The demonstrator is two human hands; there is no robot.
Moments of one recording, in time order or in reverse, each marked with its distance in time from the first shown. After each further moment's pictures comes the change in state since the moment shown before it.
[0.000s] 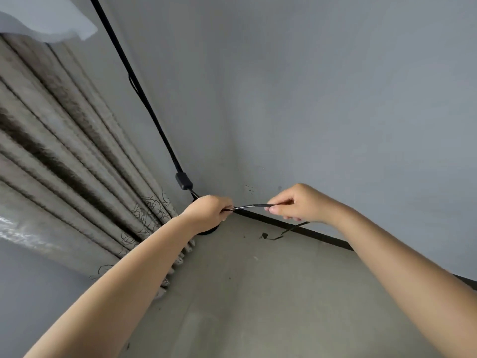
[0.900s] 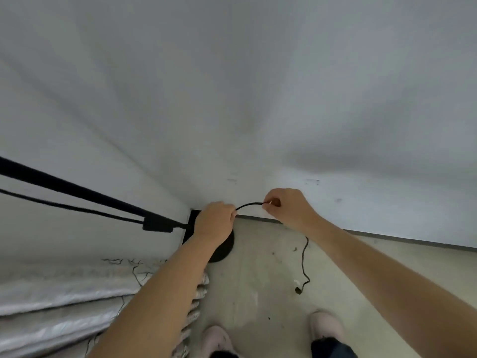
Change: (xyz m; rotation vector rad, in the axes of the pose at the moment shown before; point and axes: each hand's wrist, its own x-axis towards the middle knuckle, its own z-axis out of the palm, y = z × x) left_hand 0.342 -0.301 0.118 0.028 -0.104 -0.146; right_hand 0.453 0.166 0.050 0.075 0.330 0.317
